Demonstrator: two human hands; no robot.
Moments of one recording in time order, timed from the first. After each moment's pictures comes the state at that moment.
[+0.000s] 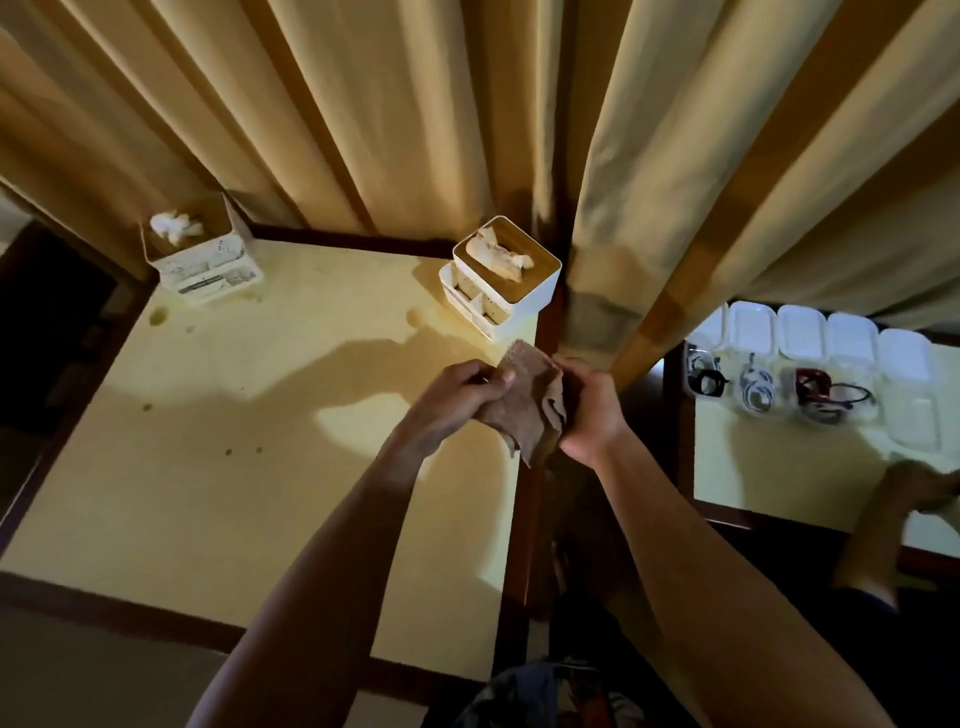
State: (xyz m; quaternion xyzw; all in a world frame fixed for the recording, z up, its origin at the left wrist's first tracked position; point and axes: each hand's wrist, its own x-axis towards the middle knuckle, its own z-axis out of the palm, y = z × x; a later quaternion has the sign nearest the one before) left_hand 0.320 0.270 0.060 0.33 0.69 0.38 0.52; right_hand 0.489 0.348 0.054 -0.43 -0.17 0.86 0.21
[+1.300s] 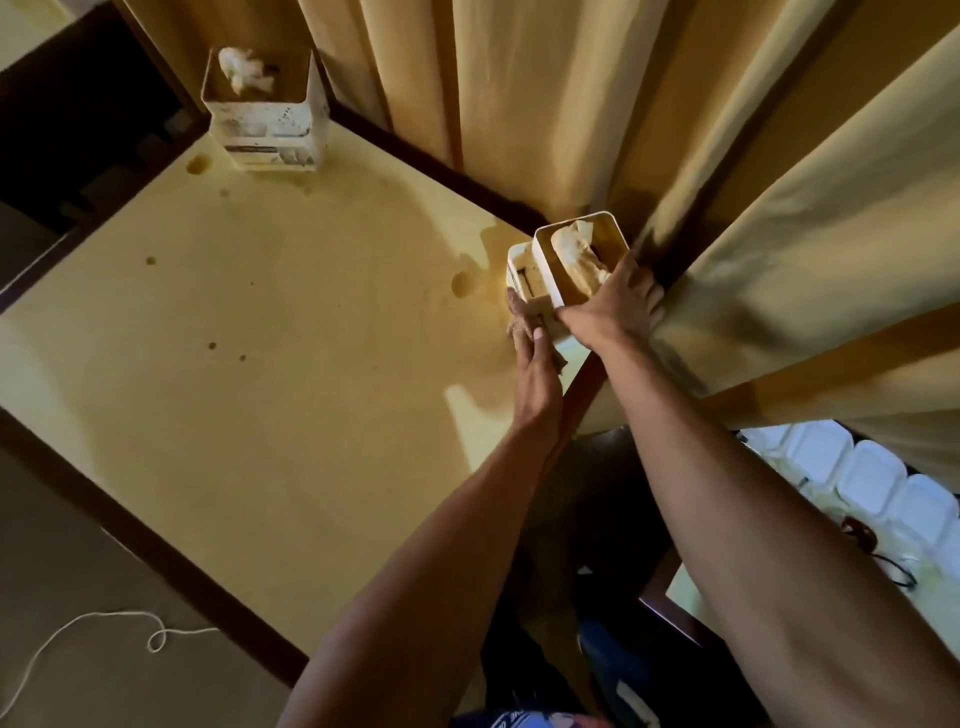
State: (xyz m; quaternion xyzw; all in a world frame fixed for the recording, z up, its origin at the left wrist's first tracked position) left_hand 0.370 0.401 -0.036 -0.02 0.63 0.69 0.37; right_hand 0.357 0.513 0.010 -0.55 -0.81 0.20 -0.02
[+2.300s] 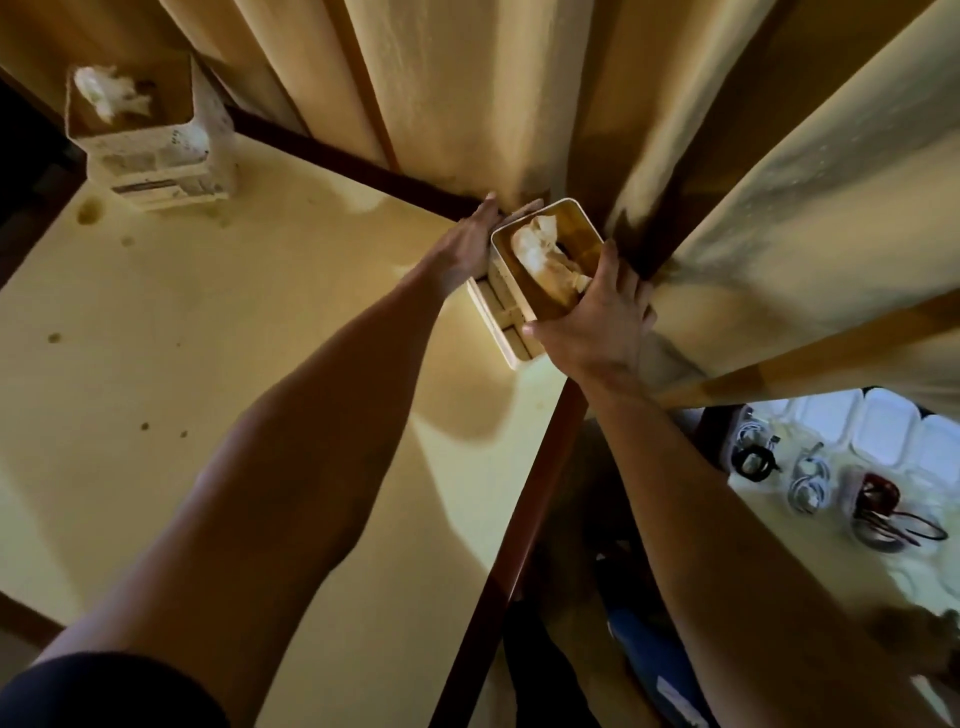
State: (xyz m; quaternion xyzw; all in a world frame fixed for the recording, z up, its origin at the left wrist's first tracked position) left_hand 0.169 0.495 -0.042 0.23 0.69 0.47 0.49; right_hand 0.365 0.512 0.007 -0.54 -0.80 0.24 0.05
